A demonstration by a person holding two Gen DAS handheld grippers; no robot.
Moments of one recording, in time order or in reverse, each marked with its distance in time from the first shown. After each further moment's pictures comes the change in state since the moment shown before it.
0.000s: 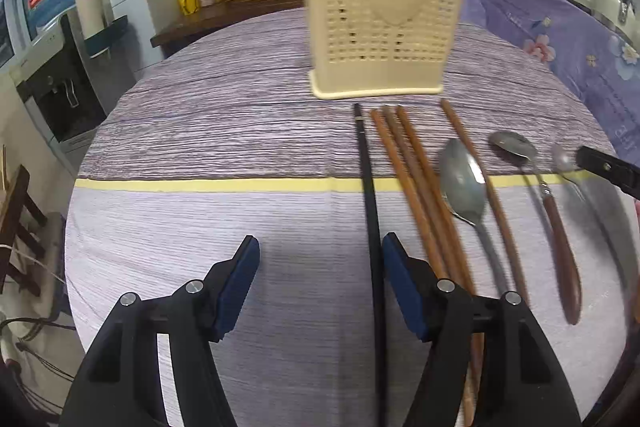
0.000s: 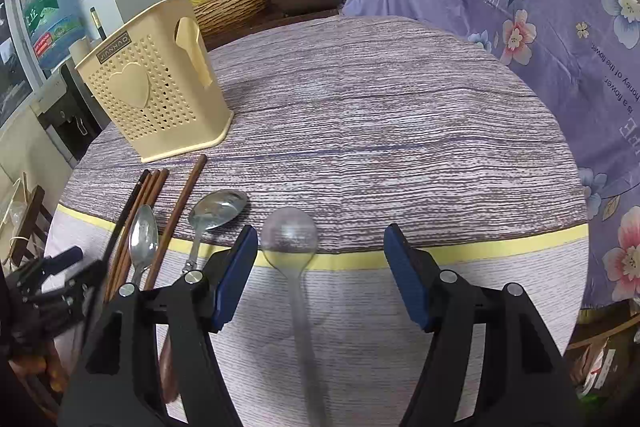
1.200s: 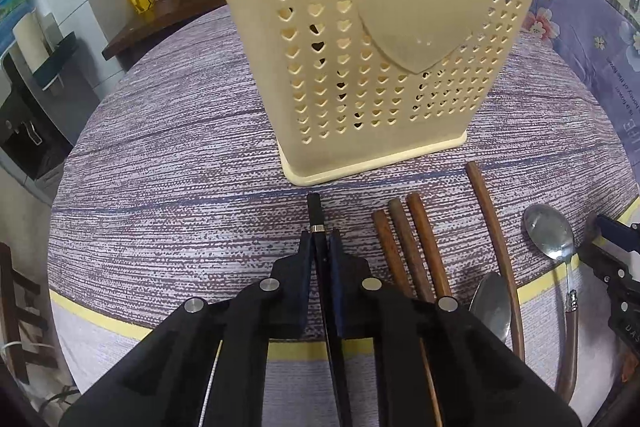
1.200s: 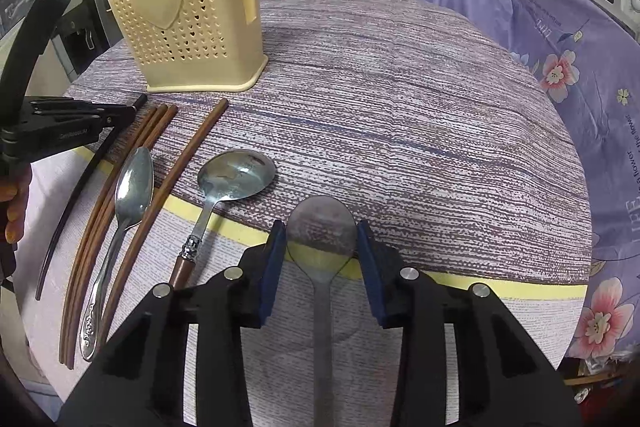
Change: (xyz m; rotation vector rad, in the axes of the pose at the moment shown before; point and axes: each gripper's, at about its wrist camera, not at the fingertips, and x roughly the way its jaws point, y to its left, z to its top) left arm 0.055 -0.015 0.084 0.116 0.131 -0.043; right arm 0.032 0.041 0.009 -0.244 0.140 -0.038
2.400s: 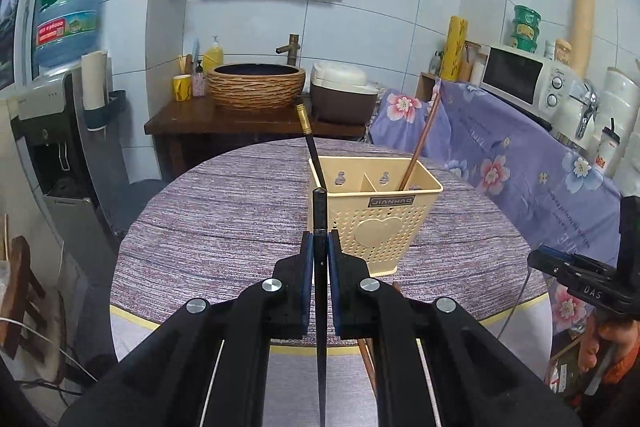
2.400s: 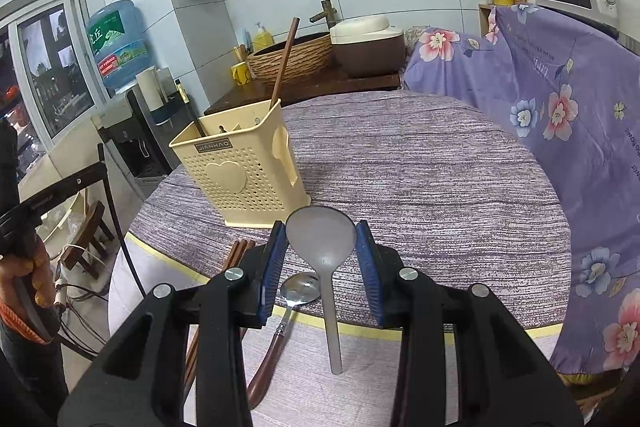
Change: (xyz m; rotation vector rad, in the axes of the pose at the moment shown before) left arm -0.174 0.046 -0.011 -0.172 -0.466 -0.109; right arm -0.115 -0.030 0.039 0.136 -0.306 0.222
